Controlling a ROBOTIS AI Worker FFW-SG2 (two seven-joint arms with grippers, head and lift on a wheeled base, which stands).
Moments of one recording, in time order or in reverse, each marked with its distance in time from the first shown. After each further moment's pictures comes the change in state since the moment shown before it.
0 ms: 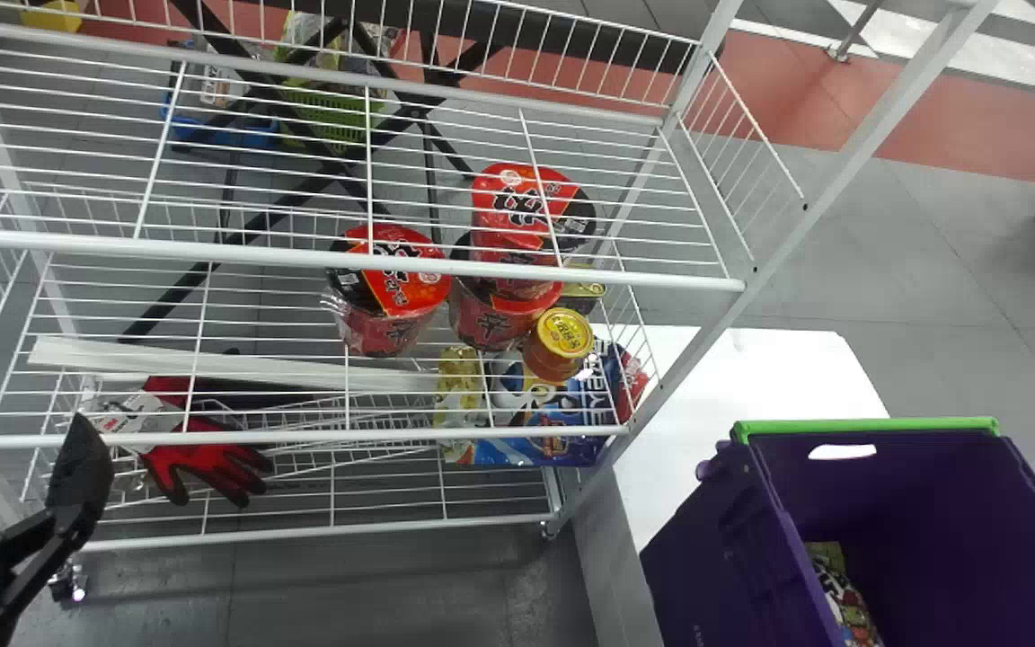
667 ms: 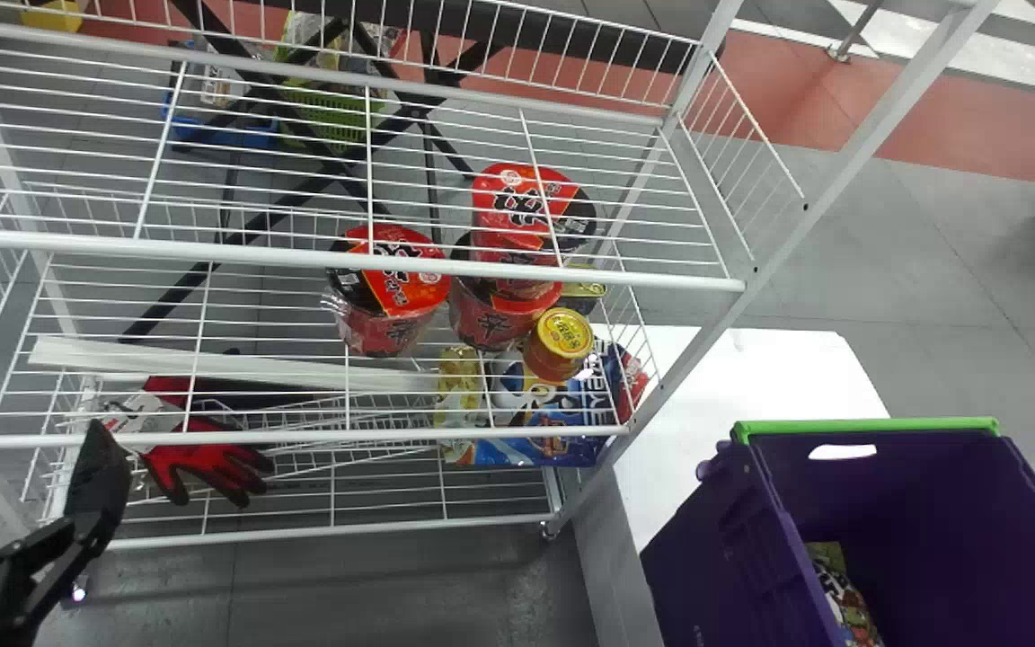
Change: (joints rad) left arm 0.019 -0.011 -0.029 -0.021 -0.010 0.000 0.028; right arm 0.005 -0.023 -0.040 -0.031 -0.004 -0.038 0.020
